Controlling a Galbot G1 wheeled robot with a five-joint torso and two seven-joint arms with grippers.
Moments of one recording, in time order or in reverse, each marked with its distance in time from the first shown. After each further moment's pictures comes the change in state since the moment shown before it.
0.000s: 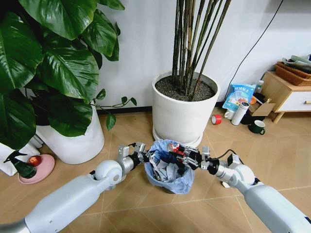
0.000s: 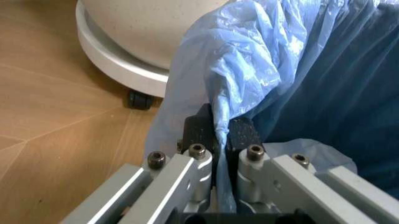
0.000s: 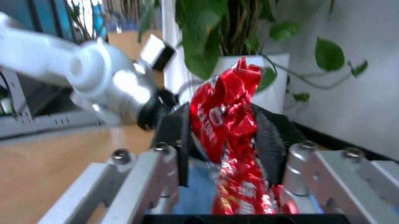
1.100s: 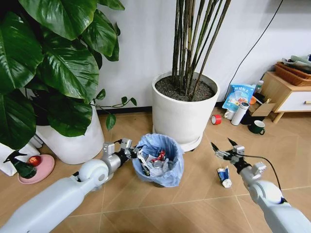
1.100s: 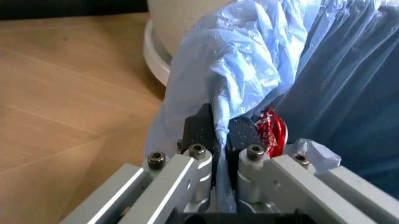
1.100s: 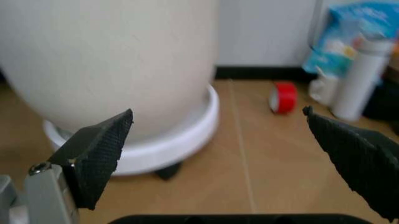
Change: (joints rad) left arm 0.152 0.127 -0.222 -0.112 0.004 0.012 -0.017; right arm -0.306 0.127 0.445 -0.091 -0.245 -0.089 0.785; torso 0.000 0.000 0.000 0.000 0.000
